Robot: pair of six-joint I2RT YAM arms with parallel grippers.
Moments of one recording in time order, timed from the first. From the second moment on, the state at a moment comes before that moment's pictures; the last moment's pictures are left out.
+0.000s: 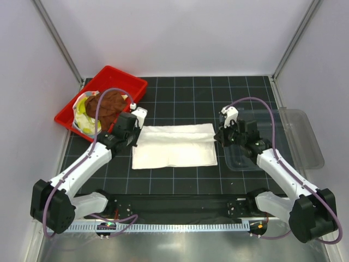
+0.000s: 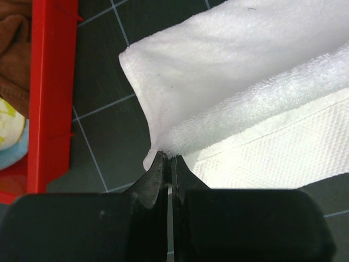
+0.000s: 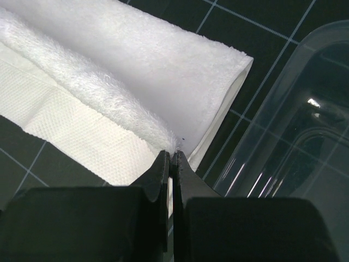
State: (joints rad) left arm -0.47 1.16 0.86 -0.49 -0.21 0.06; right arm 0.30 1.06 0.68 -0.21 -0.28 0.00
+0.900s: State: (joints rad) left arm -0.53 0.94 0.87 -0.62 -0.33 -0.19; right arm 0.36 0.91 0.71 -0.39 -0.27 0.27
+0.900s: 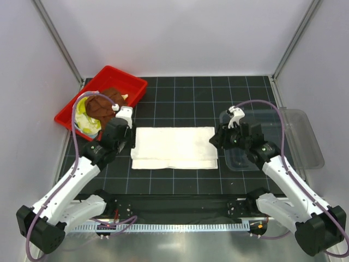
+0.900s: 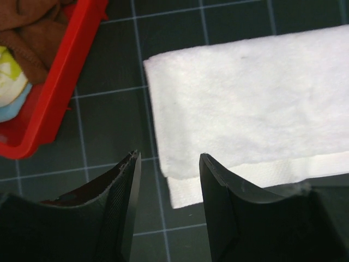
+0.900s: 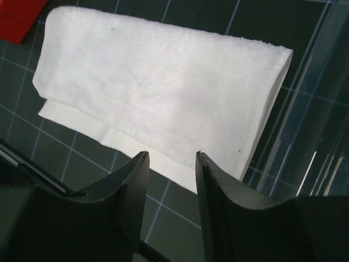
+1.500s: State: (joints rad) left arm -0.52 1.32 0.71 -0.49 -0.29 -0.70; right arm 0.65 1.44 0.84 -0.43 0.14 0.55
